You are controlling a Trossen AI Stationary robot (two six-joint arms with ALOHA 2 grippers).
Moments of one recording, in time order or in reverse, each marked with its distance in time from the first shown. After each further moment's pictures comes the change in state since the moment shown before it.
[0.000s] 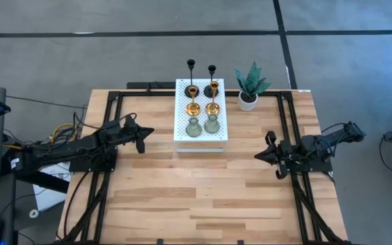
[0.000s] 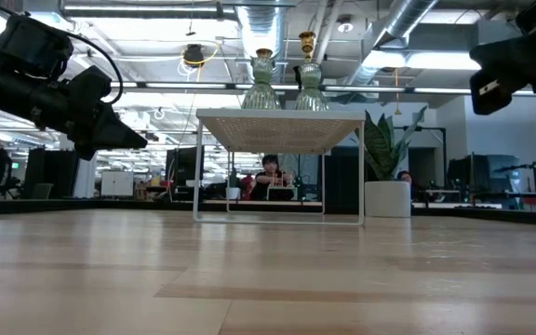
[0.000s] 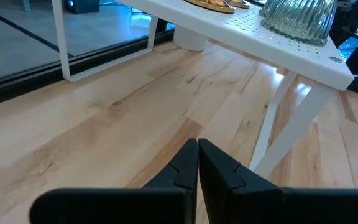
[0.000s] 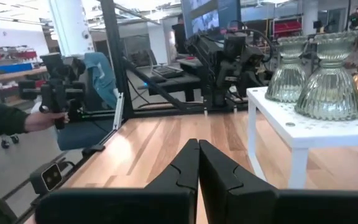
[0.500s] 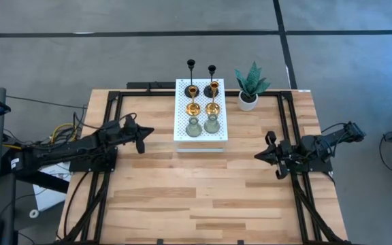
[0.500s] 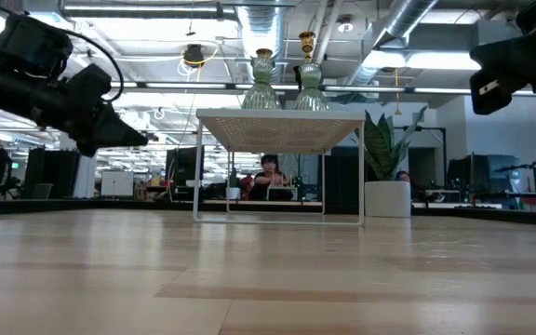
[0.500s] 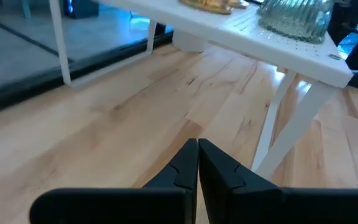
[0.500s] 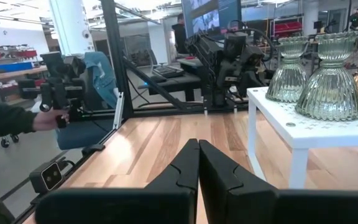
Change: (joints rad) left arm 0.000 0.000 0.000 0.005 0.000 0.027; right arm -0.001 0.000 0.000 -0.002 0.000 -0.006
